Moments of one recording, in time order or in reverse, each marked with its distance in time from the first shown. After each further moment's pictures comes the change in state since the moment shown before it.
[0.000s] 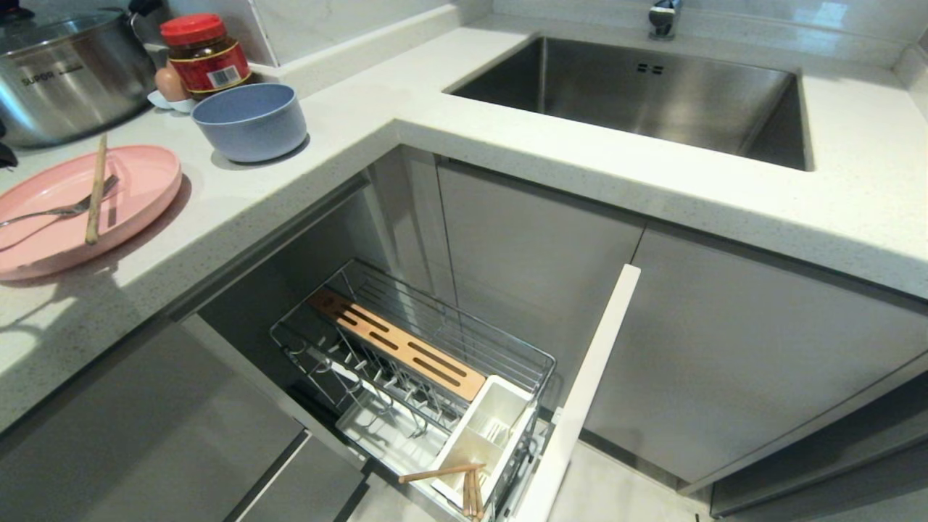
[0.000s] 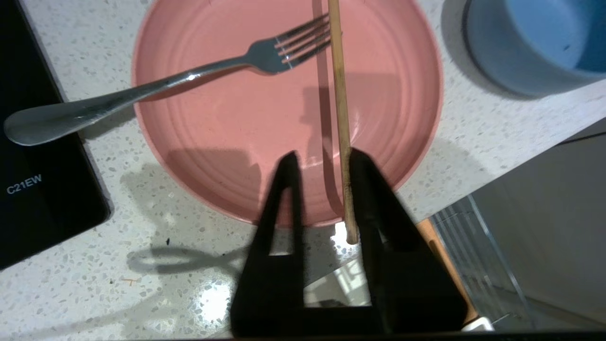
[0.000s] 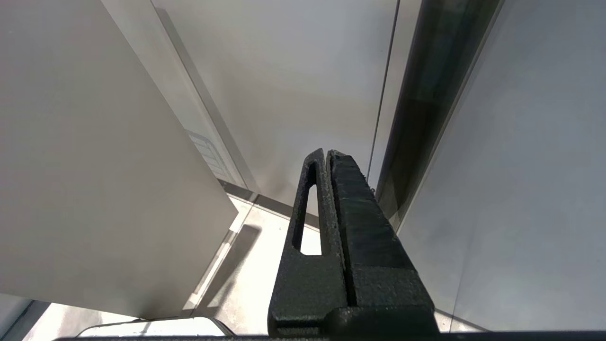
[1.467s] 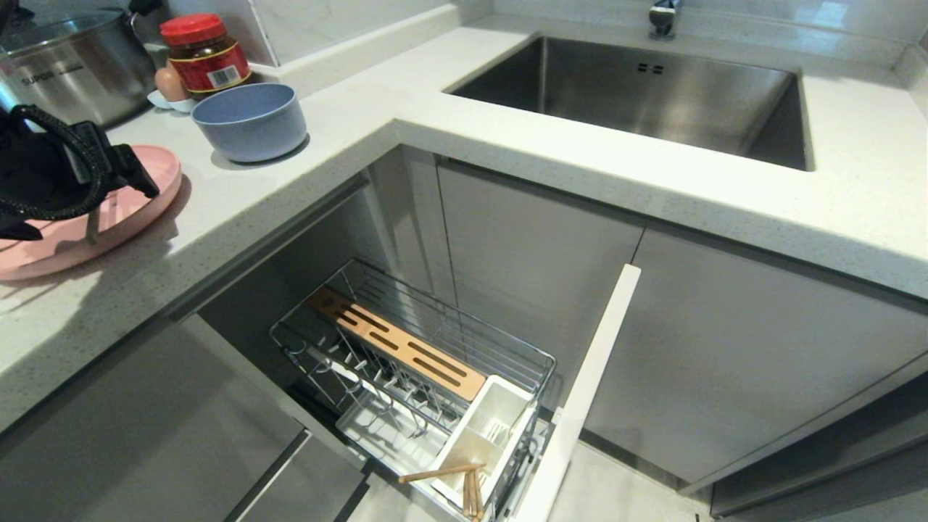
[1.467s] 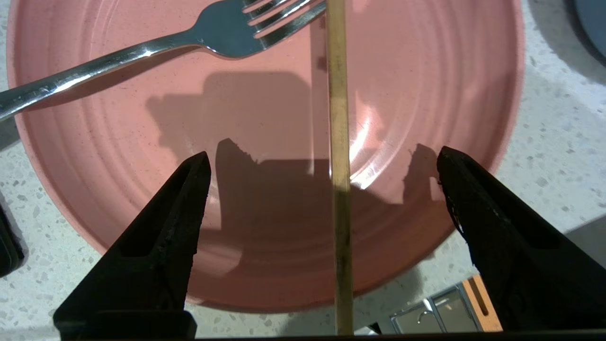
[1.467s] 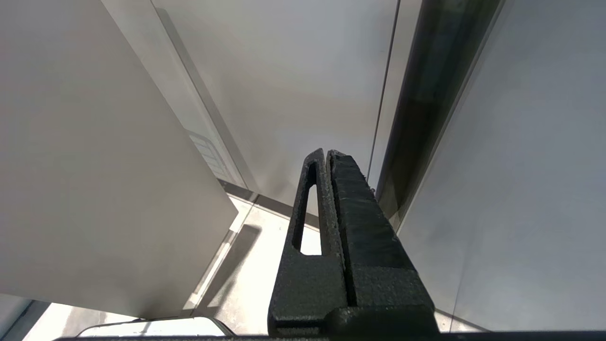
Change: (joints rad) left arm 0.092 0.180 -0.009 0.001 -0.086 0.003; right arm 0.000 0.000 0.000 0.000 0.000 0.000
